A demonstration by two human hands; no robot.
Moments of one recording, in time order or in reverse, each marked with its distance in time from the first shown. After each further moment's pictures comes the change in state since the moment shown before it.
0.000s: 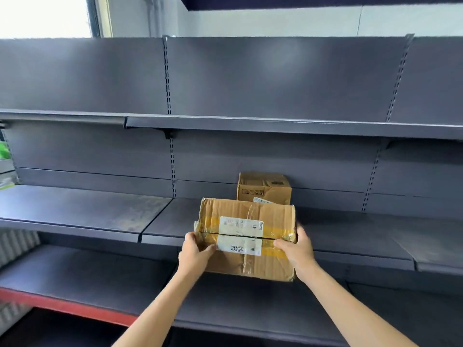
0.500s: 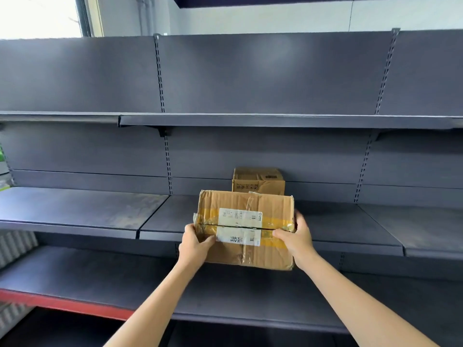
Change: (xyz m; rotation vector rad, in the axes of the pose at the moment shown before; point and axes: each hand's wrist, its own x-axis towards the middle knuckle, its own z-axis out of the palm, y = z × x) left_hand -0.010 0.012 0.003 0.007 -0.011 0.034; right_hand -0.006 -0.010 -0.012 -0.025 0.029 -0.043
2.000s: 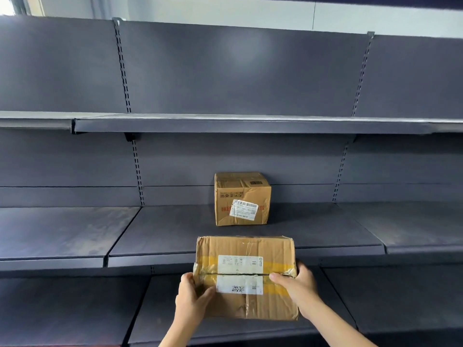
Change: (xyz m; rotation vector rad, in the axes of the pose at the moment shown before) left_hand 0.026 -0.074 0.035 -0.052 -0.142 -0.007; right_hand -0.011 0.061 0.001 -0.118 0.153 0.273
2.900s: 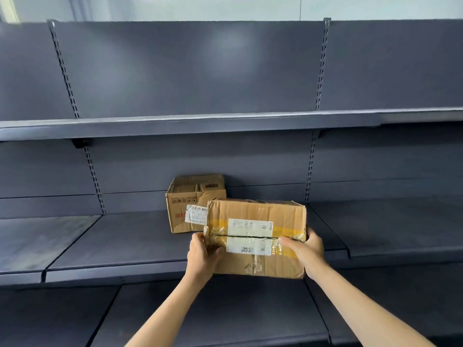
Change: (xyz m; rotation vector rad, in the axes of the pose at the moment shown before) left_hand 0.026 0.122 0.165 0.066 -0.051 0.169; right_hand 0.130 -0.018 -0.159 0.170 0.066 -0.122
